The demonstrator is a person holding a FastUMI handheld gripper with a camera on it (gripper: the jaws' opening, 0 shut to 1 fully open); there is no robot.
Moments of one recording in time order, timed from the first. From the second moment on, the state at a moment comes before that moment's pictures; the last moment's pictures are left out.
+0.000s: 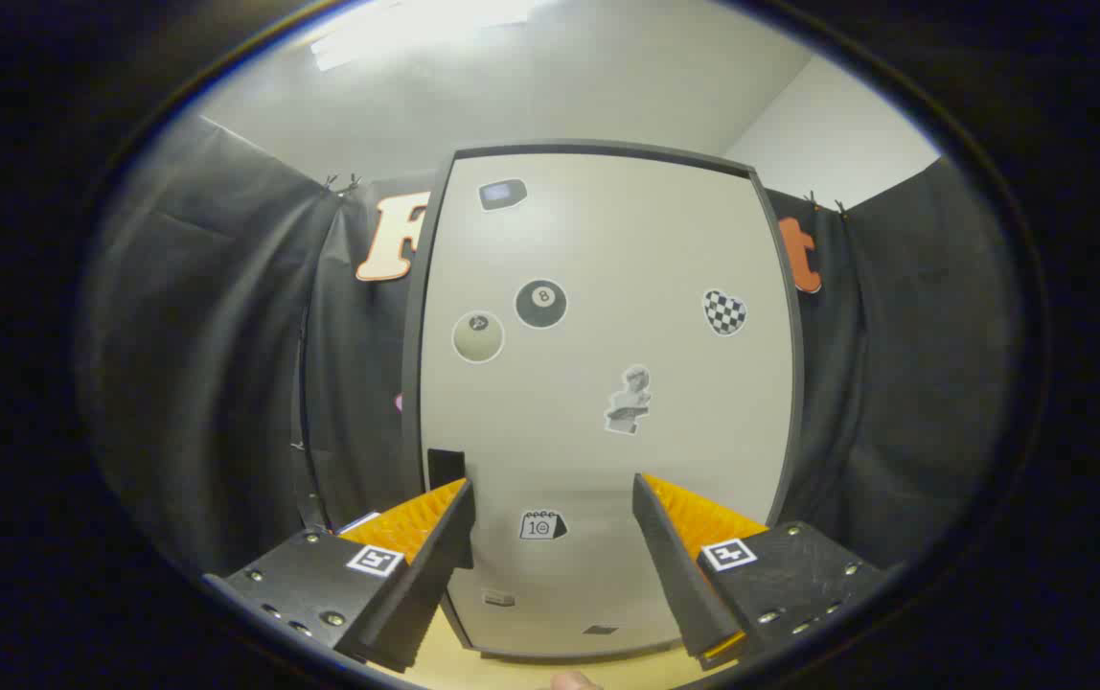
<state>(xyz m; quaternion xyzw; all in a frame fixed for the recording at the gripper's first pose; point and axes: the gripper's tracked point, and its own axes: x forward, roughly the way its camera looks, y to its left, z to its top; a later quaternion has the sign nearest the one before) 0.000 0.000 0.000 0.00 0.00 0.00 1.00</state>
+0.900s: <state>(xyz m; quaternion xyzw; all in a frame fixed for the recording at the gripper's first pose) 0.000 0.038 -0.010 0.00 0.01 0.04 1.00</state>
